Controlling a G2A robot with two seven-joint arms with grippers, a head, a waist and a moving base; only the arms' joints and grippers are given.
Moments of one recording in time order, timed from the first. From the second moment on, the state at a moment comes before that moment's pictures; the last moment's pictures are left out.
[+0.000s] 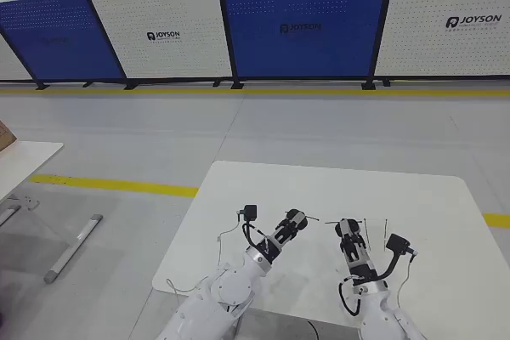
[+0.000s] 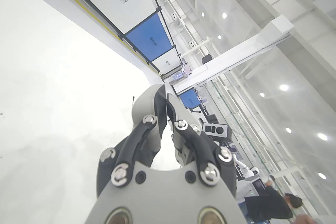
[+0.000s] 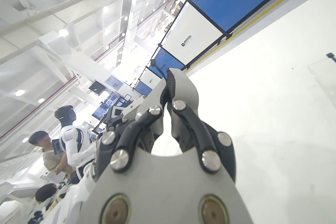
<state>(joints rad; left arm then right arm) 1.41 -1.30 -1.04 -1.49 0.10 -0.34 0.01 -1.53 -1.33 1.08 -1.59 -0.45 -0.19 -0.23</state>
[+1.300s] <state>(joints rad) 1.41 -1.30 -1.04 -1.49 0.10 -0.34 0.01 -1.50 -1.36 1.06 -1.58 -0.47 -0.16 -0.25</state>
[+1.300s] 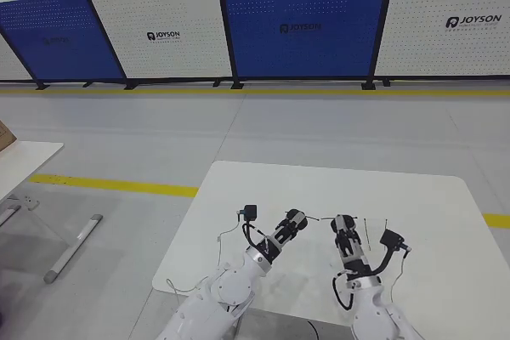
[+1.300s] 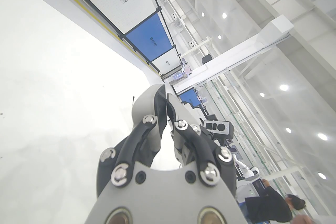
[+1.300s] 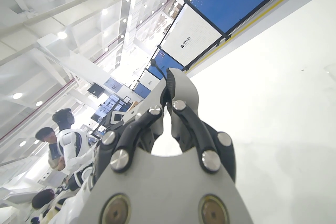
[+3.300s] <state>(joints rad) 1.41 -1.30 -1.04 -1.49 0.10 -0.34 0.01 -1.43 -1.41 1.04 -1.42 -0.40 -0.28 -0.21</state>
